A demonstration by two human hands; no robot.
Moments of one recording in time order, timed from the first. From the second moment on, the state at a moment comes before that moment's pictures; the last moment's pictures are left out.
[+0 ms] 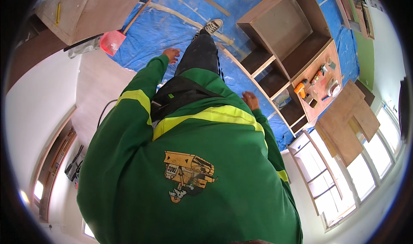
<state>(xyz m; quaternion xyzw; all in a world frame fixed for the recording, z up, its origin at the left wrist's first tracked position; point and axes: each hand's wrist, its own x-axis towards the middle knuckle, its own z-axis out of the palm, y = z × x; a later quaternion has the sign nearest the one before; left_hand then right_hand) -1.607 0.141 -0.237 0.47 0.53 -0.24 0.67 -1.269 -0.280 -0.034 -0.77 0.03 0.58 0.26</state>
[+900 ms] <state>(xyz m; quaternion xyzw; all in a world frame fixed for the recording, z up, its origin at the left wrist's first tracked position) -1.658 0.151 -0.178 0.81 0.18 -0.34 0.44 -1.460 -0.399 -0.129 -0.77 0.16 0.43 0.45</state>
